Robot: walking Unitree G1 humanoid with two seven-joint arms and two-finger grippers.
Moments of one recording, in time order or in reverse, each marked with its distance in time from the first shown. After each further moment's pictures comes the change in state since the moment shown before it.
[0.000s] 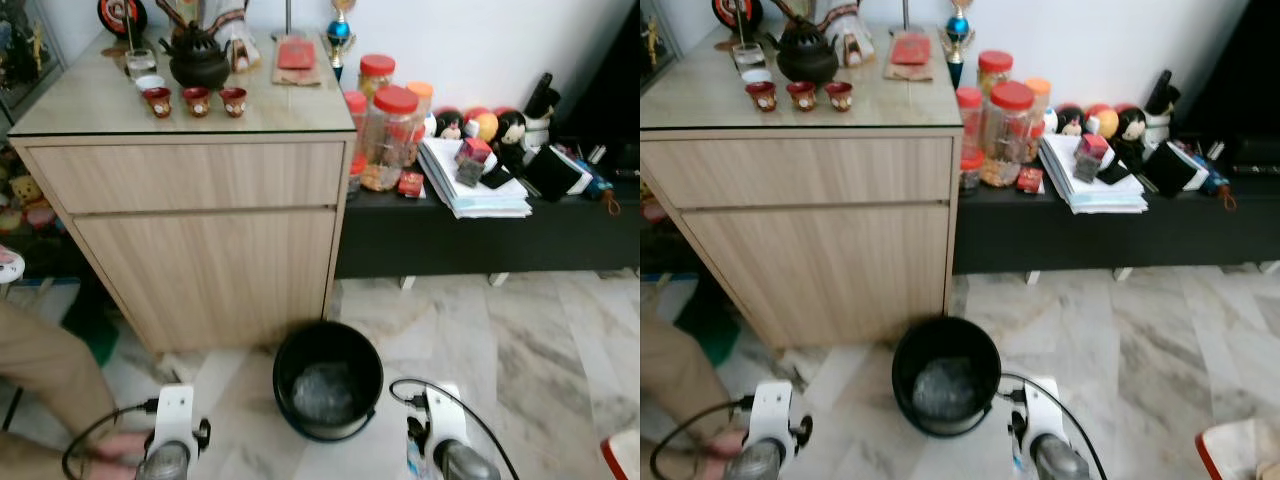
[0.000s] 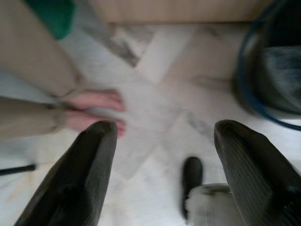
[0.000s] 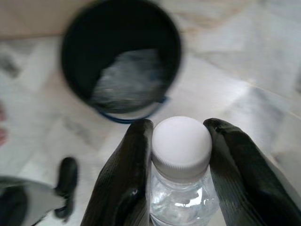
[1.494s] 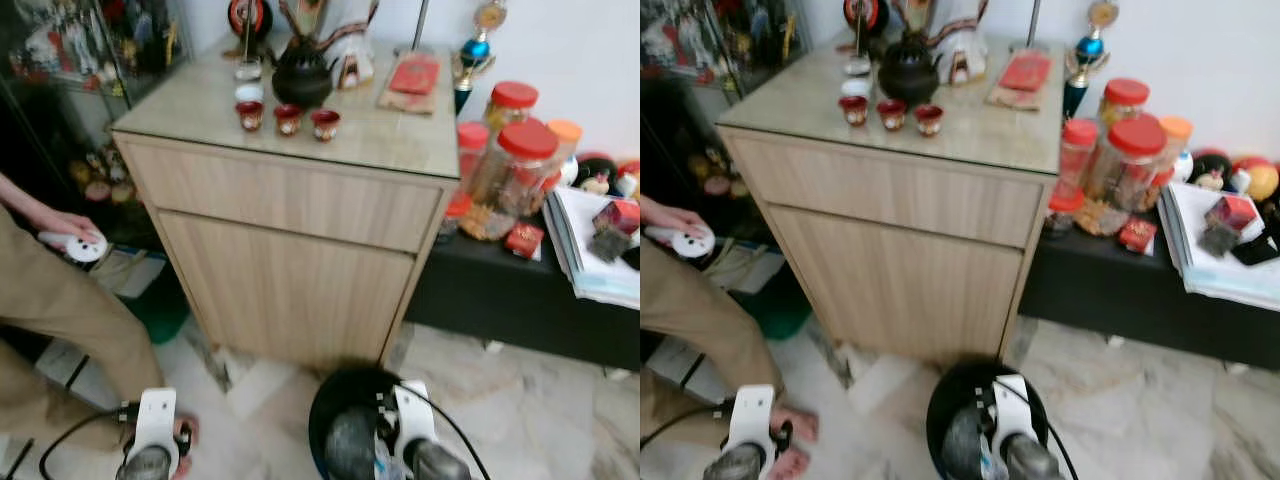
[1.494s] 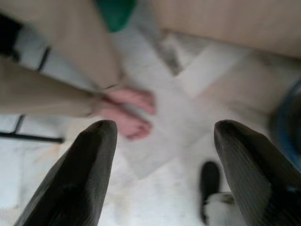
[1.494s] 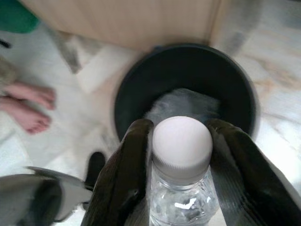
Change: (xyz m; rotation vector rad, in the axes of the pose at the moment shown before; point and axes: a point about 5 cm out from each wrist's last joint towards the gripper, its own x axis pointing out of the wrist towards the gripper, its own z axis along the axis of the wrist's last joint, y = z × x) left arm 0.001 -0.007 0.006 0.013 -0.015 -0.023; right arm -0.002 0.002 -0.011 -0.016 0.031 0.009
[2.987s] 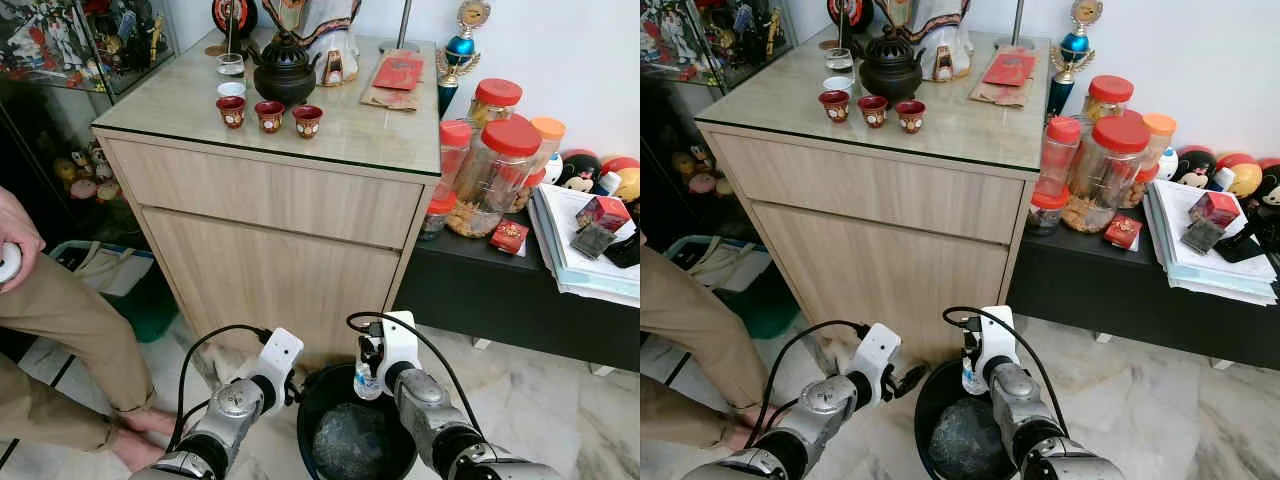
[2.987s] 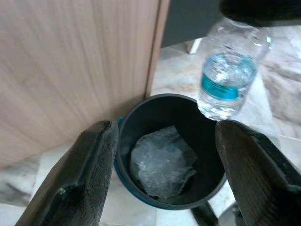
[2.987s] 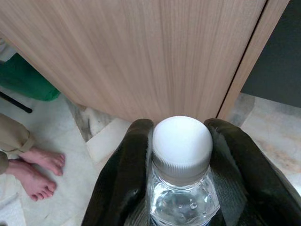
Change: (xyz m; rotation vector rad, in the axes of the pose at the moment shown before) left arm -0.020 -0.130 0.083 0.323 -0.328 -0.792; right arm 0.008 0.033 0.110 -0.005 -0.303 0.073
